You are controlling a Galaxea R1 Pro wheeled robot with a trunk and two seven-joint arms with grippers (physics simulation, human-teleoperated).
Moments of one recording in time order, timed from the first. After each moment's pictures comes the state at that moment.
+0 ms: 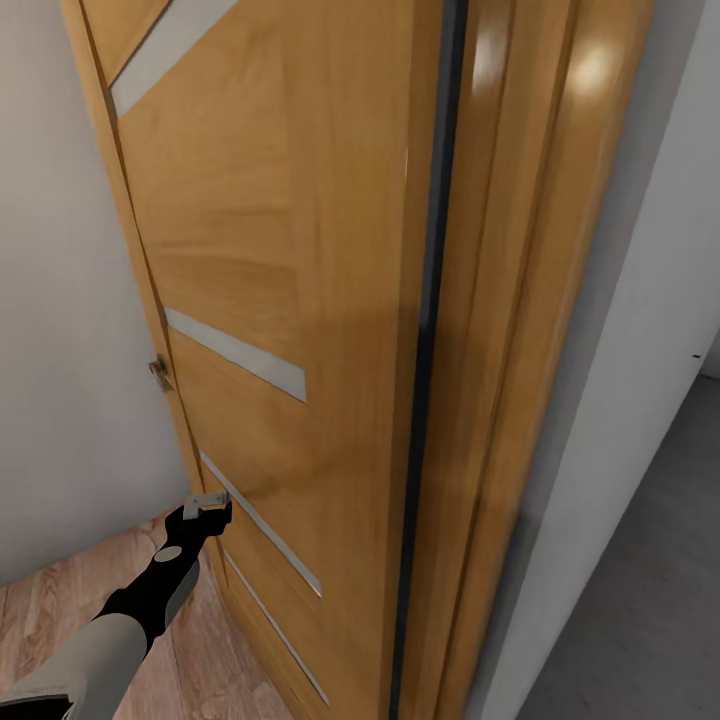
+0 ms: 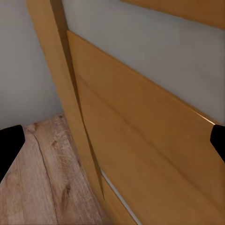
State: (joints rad) left arm -0.70 0.11 0.06 -0.42 0.01 -0.14 0.10; right arm -0.03 -0.06 0.01 -0.25 0.00 -0.16 0.00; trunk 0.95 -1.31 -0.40
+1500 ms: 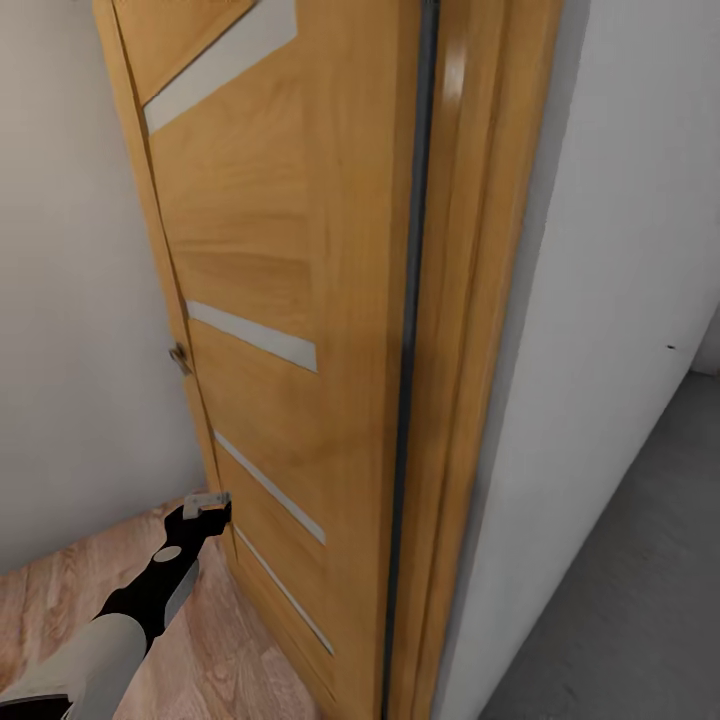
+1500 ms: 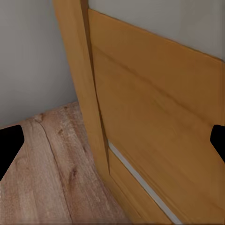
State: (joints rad) left arm -0.70 0.11 0.06 -0.42 0.01 -0.14 0.09; right arm -0.03 -0.06 0.01 -0.25 0.00 -0.16 0.00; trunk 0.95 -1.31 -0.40
